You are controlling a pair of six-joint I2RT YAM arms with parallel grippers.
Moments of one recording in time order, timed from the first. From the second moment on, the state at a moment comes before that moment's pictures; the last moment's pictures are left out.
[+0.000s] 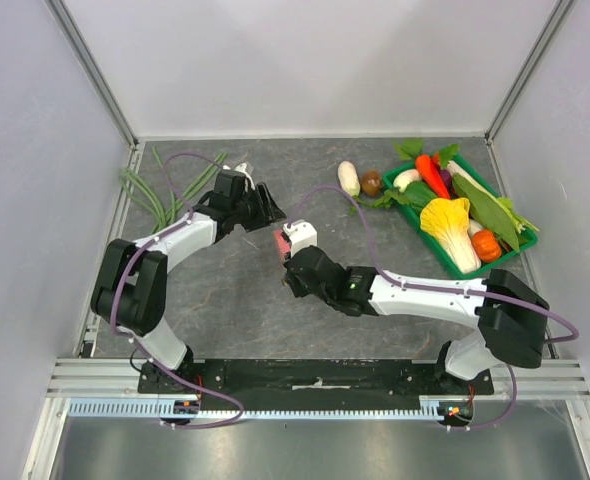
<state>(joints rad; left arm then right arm) -0.36 1.65 1.04 -0.10 0.23 -0.65 1.13 1.50 0.95 -0.08 0.36 0.48</state>
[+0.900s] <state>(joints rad) -0.36 1.53 0.82 0.01 0.32 -0.66 1.16 1.56 0.97 -0.15 0.56 0.51</state>
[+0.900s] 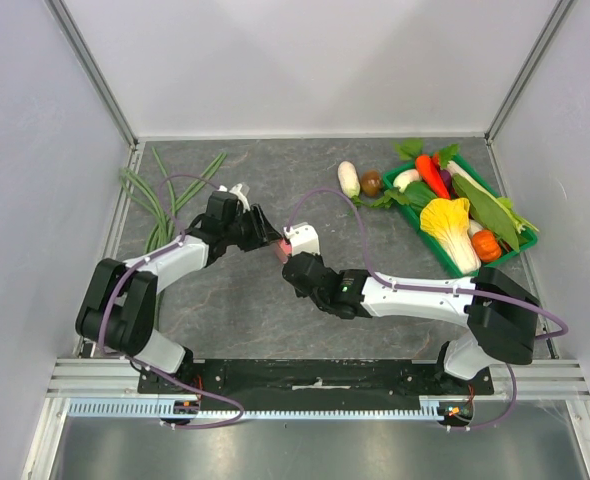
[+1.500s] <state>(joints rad) -0.36 1.42 0.71 0.01 0.34 -0.67 1.16 1.54 0.96 -0.20 0.67 0.55</state>
